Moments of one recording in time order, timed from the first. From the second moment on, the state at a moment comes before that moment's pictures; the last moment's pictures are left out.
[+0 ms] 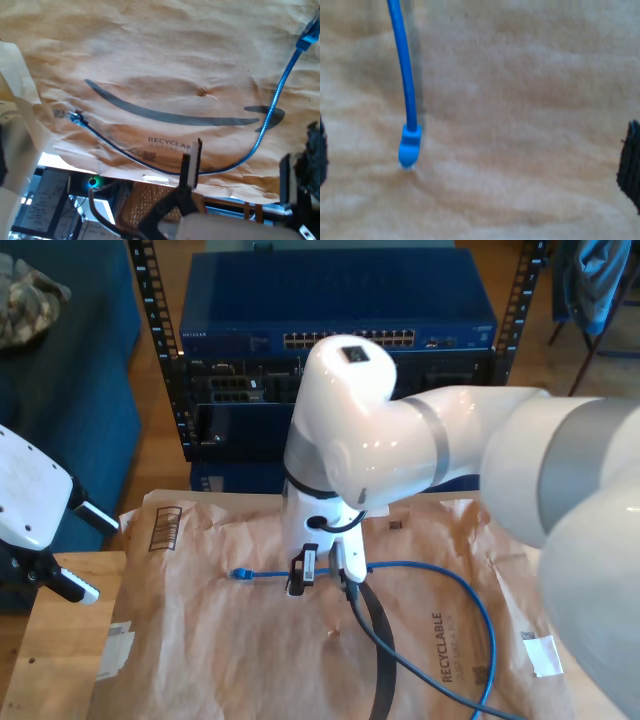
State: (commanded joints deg) left arm 23.5 -19.2 -54.0 -28.1 93.8 -70.1; right arm 34.9 6.8 -61.7 8.4 50.1 120.5
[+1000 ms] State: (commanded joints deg) left arm 23.5 -18.5 -50.7 -27.9 91.5 -70.0; right arm 37.8 22.2 -72.0 -0.7 50.1 131.8
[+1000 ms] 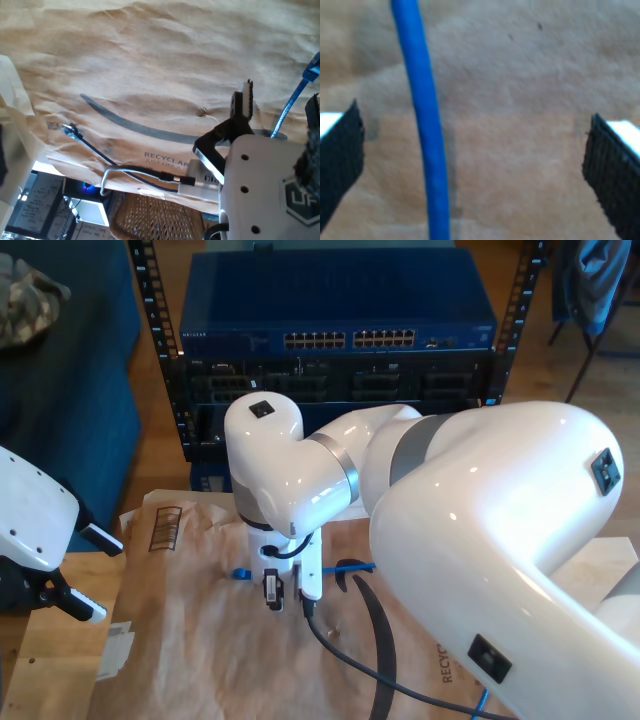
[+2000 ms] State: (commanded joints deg) left arm 23.6 -18.6 -50.6 -28.0 91.5 -70.0; right arm 38.6 22.0 -74.5 -3.3 50.3 133.4
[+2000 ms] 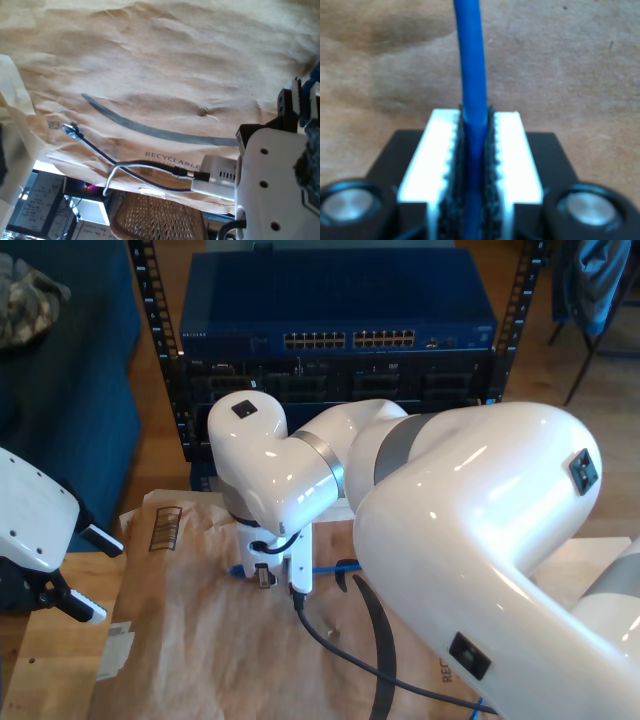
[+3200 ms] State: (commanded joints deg) left arm 2.9 -20.6 -65.4 -39.7 97.0 -85.3; right arm 4.7 -29.5 -55.7 27.0 85.7 109.3
